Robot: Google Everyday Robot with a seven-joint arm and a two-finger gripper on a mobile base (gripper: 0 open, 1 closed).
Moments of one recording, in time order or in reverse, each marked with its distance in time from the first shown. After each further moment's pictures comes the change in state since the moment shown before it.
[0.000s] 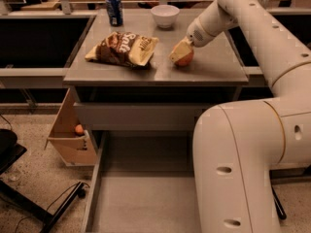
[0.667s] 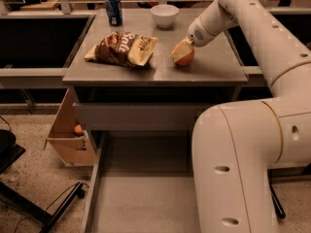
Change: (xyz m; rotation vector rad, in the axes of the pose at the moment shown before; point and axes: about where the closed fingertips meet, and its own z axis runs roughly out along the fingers) arm -0.003 0.000 -0.004 0.000 0.001 0.000
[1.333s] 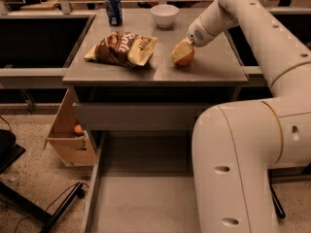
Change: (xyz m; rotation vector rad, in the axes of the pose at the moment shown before) arm 0.000 0.000 0.000 0.000 0.000 0.000
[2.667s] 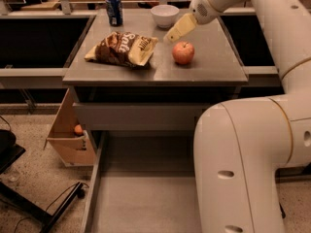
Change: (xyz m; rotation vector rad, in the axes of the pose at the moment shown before) arm -0.053 0.017 -0.068 0.031 -0.080 0.008
